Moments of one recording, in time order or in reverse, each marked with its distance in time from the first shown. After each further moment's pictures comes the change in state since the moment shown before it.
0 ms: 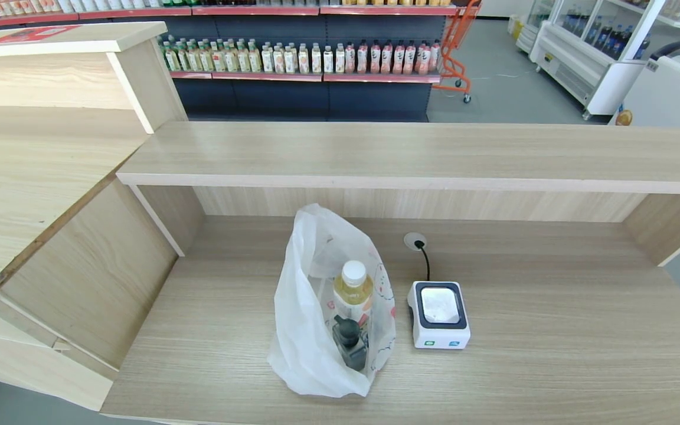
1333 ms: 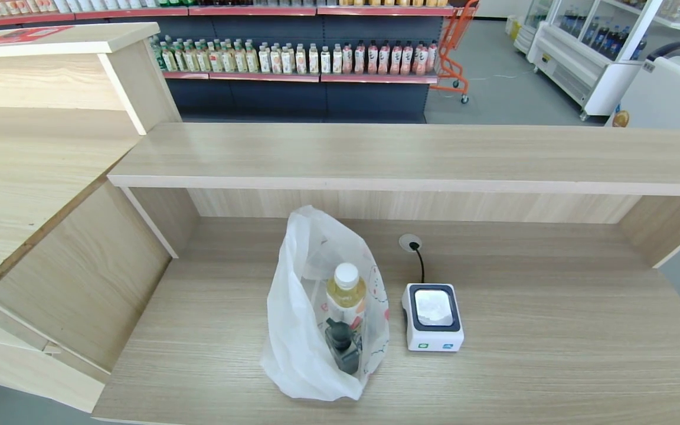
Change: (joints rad) left arm 0.000 0.000 0.000 0.000 -0.001 0.000; right arm -0.021 -0.097 0.001 0.012 0.000 0.027
